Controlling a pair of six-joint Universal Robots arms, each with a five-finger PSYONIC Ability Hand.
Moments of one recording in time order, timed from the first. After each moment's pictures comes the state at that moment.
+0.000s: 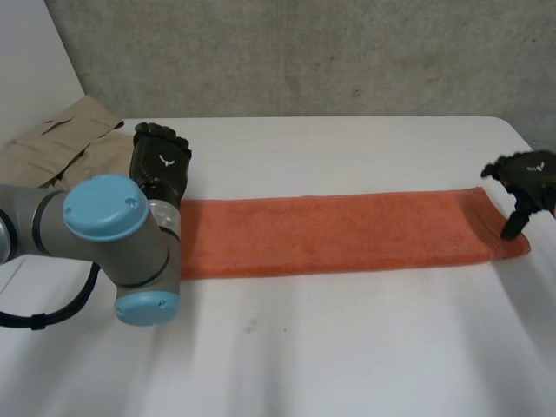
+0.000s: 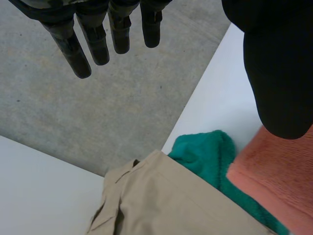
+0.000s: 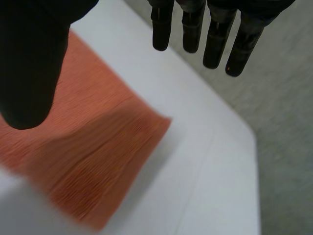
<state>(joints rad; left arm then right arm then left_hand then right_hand) 4.20 -2.18 -1.43 3.69 -1.91 3.97 1.46 -1.02 1.32 0.06 1.18 2.50 0.19 0.21 0.21 0.20 0.05 0.22 0.25 0.25 0.26 0.09</state>
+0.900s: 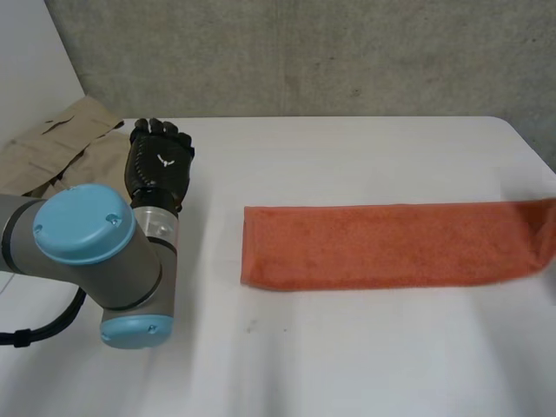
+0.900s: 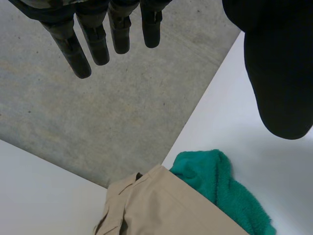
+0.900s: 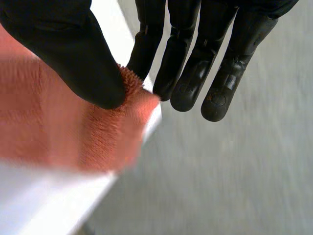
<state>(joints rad) 4.17 -2.04 -1.57 3.71 -1.91 3.93 1.33 -1.02 1.29 -0.13 1.16 2.16 0.19 0.21 0.21 0.20 0.05 0.98 1.18 1.18 1.19 0.99</state>
